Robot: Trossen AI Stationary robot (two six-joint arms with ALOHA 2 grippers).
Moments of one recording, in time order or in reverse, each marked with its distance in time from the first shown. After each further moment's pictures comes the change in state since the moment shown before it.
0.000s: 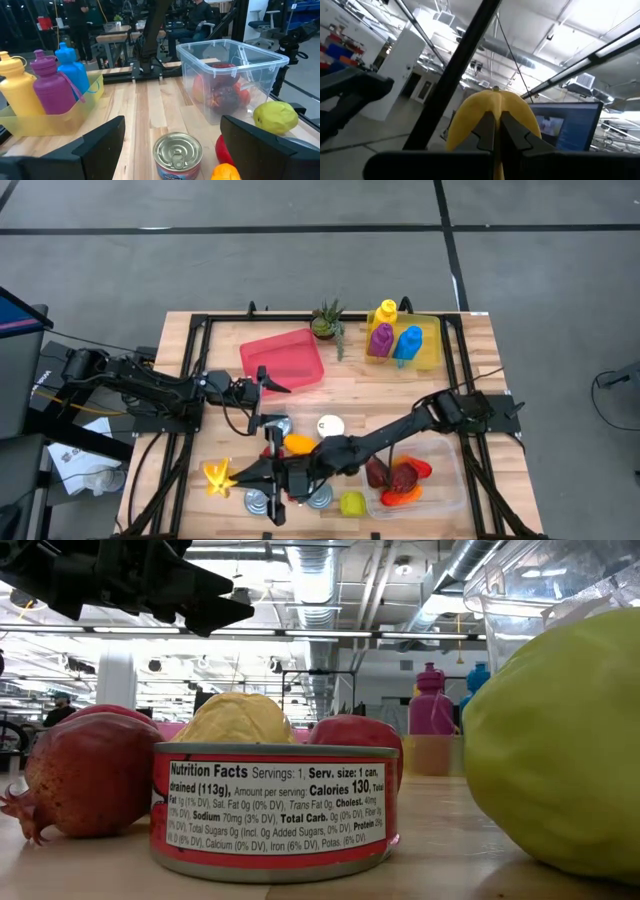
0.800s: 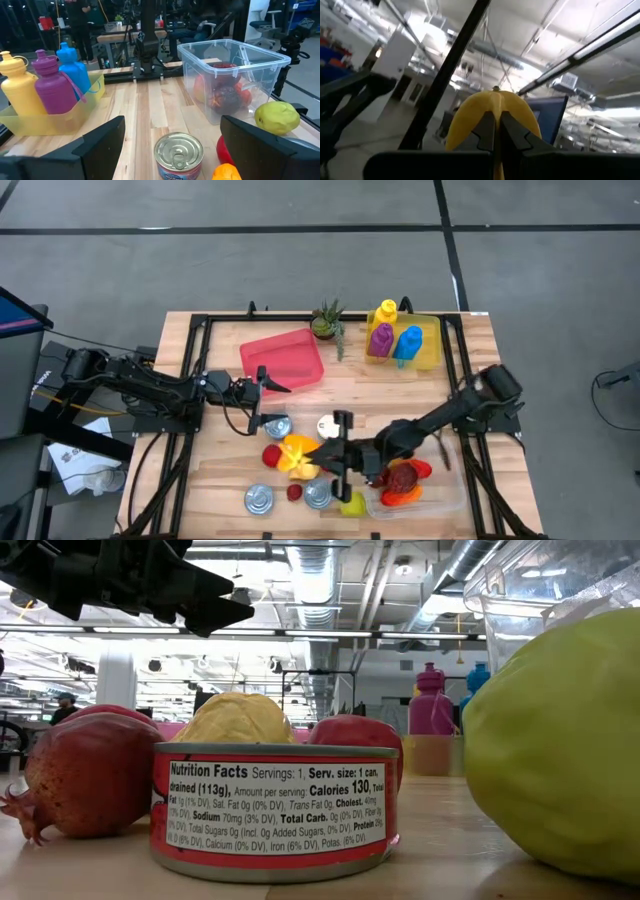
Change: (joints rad) left arm 0.000 0.000 0.000 0.000 -0.005 0.000; right arm 0.041 -0.484 -0.892 0.419 0.100 -0.038
